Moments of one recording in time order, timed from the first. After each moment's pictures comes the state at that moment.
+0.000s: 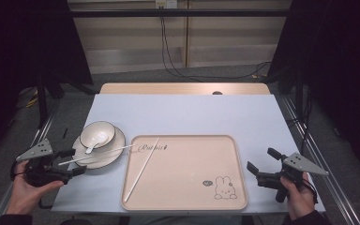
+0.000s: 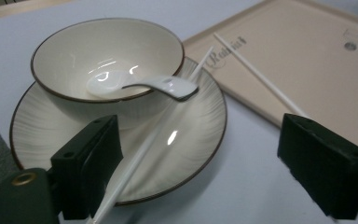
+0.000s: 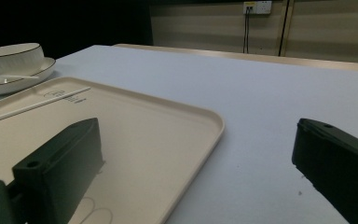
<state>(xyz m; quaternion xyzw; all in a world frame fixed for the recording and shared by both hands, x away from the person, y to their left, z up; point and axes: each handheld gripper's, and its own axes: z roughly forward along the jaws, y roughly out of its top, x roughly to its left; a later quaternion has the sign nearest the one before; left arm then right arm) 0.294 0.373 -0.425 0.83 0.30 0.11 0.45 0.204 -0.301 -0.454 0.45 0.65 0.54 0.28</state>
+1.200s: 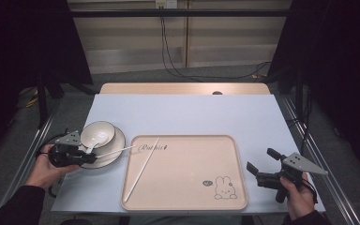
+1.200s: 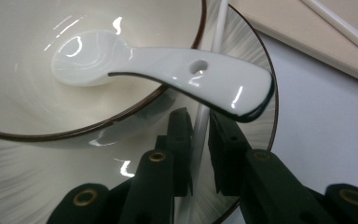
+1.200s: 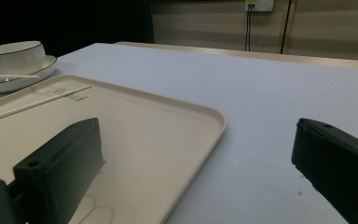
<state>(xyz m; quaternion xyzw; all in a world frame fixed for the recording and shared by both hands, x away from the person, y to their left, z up) 0.343 0.336 -0.440 0.92 0.23 0.06 0.31 0.204 -0.301 -0.455 0.46 0.65 0.54 0.27</state>
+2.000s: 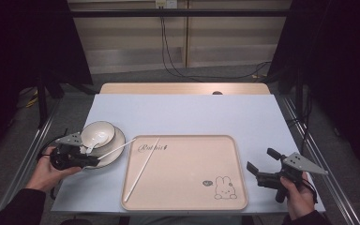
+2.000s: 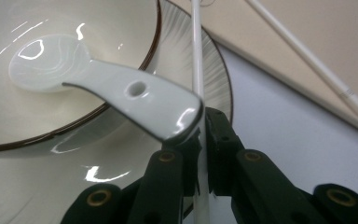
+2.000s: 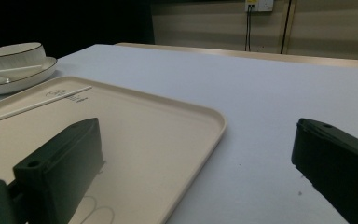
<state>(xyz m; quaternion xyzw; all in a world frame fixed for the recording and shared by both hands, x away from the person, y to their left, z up) 0.332 0.327 -0.431 0.90 0.27 0.02 0.34 0.204 -0.301 -0.455 0.46 0.65 0.54 0.27</state>
